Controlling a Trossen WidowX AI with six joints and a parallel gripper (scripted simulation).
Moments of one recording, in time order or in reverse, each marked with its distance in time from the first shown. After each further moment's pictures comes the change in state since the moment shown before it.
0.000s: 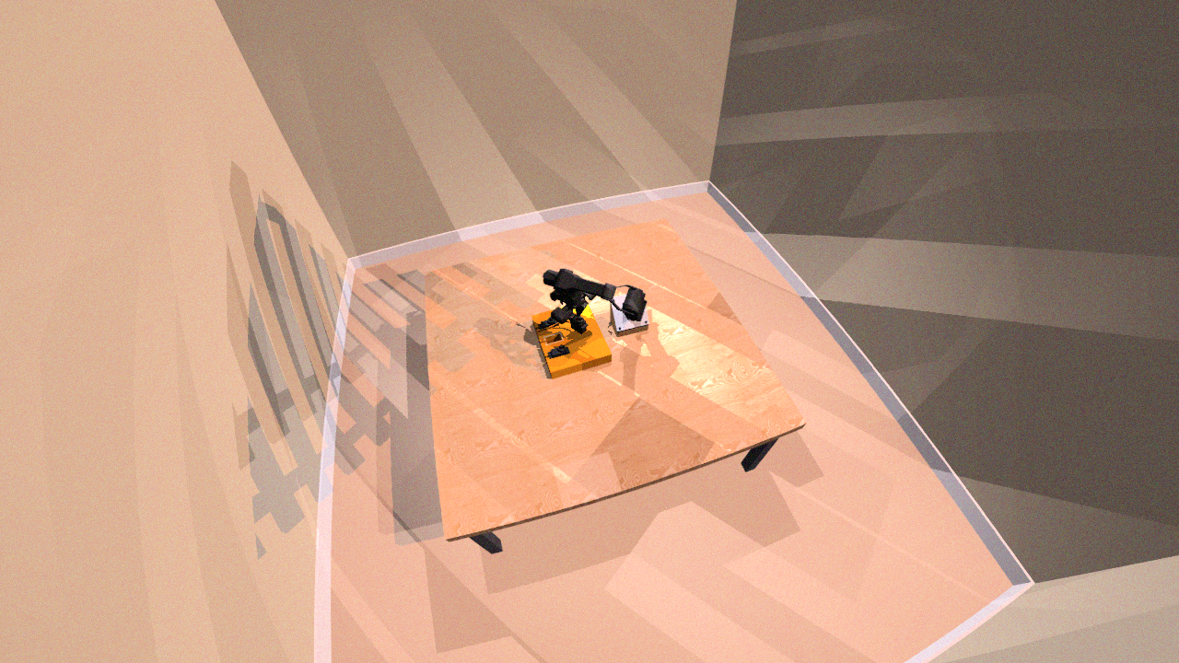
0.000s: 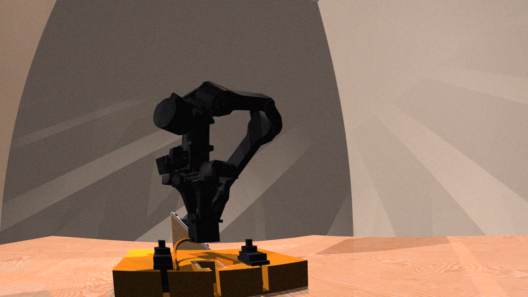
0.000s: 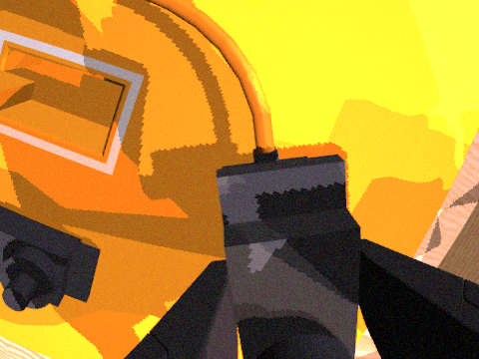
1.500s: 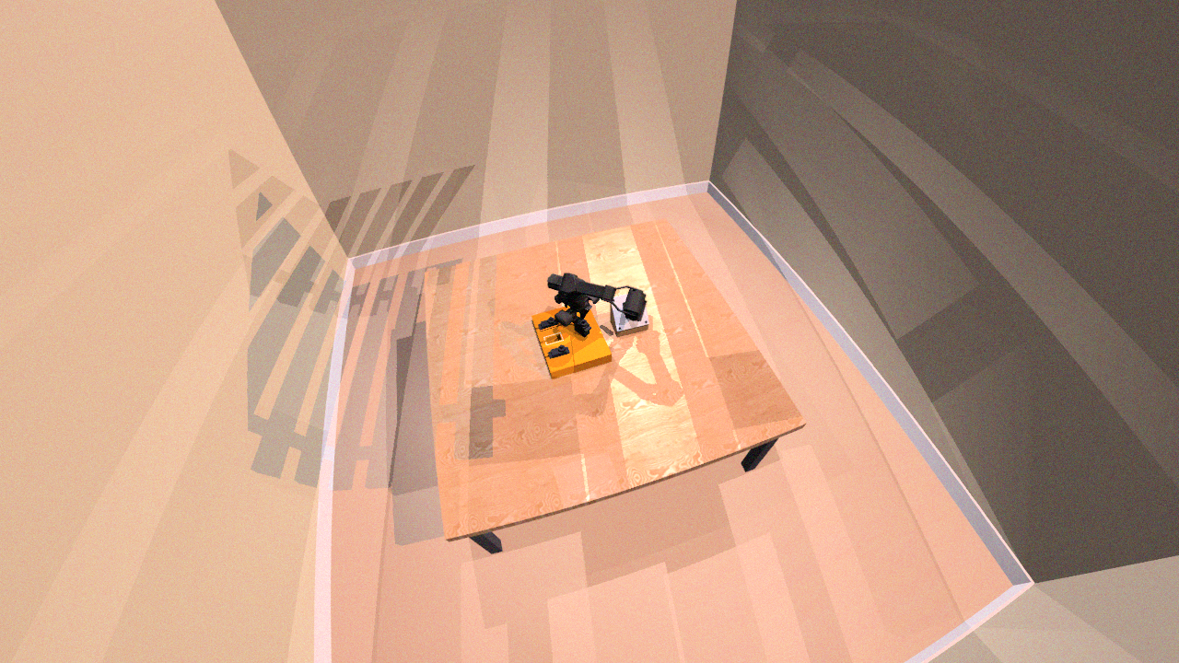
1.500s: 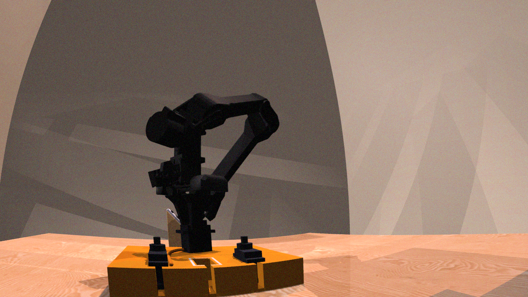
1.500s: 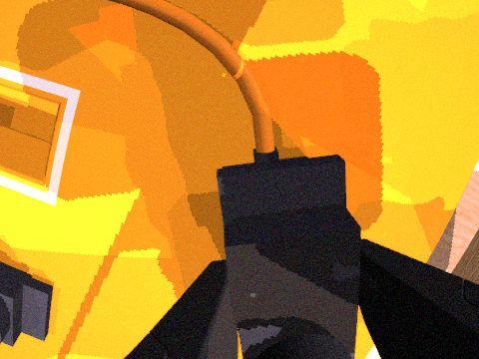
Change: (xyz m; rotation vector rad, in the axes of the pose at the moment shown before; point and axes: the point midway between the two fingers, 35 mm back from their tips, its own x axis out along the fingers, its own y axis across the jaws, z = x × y) arm 0.029 -0.016 -0.002 0.031 0.001 0.002
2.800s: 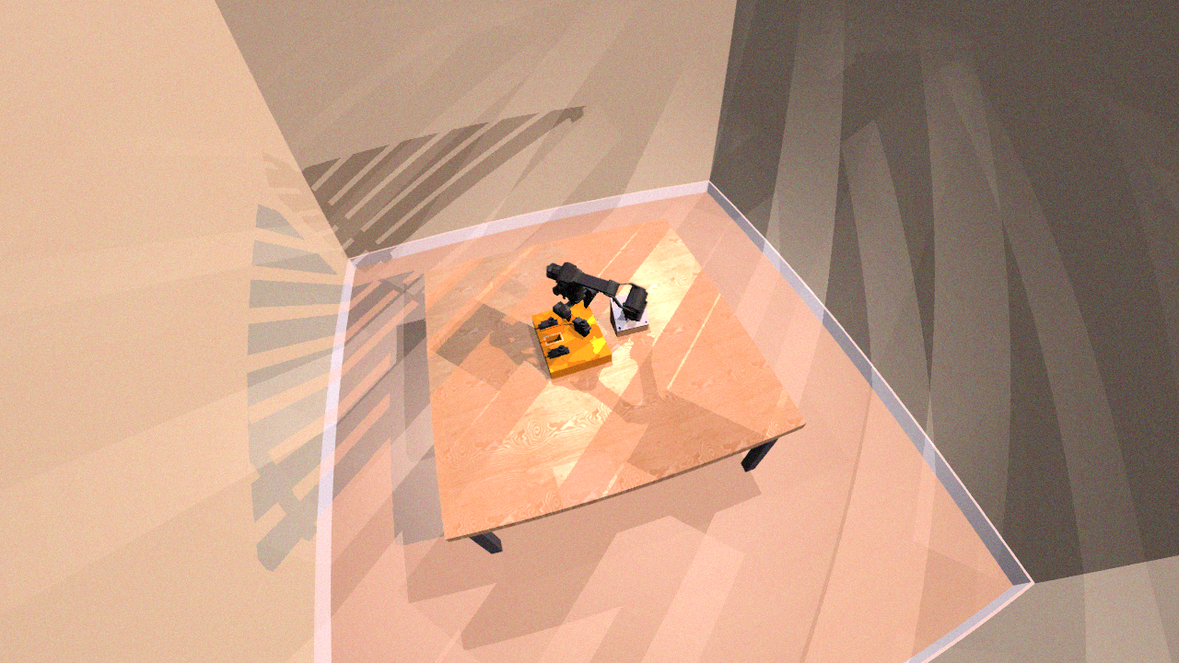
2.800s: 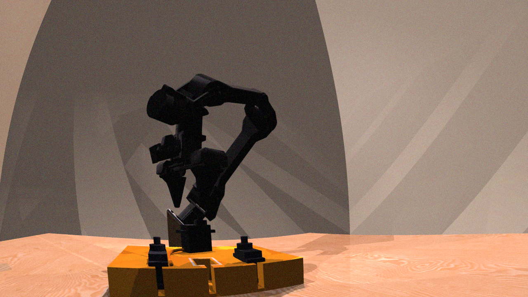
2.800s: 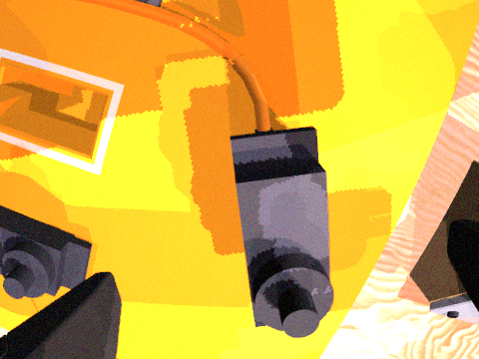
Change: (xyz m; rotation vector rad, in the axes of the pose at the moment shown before) arm -0.045 0.003 0.002 0.004 -0.014 0.003
